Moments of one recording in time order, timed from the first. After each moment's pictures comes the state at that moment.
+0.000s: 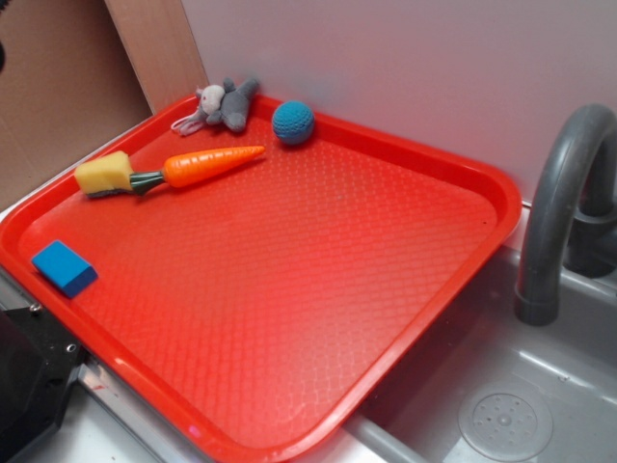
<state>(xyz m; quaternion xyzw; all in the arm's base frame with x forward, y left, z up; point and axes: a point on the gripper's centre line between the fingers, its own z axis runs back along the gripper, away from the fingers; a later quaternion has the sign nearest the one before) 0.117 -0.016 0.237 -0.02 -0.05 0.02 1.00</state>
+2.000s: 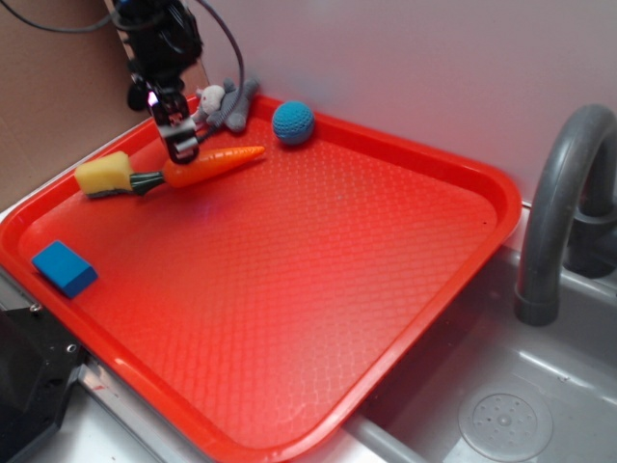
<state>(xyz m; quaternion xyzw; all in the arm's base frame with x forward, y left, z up) 0.261 0.095 0.062 0.09 0.02 -0.14 0.99</state>
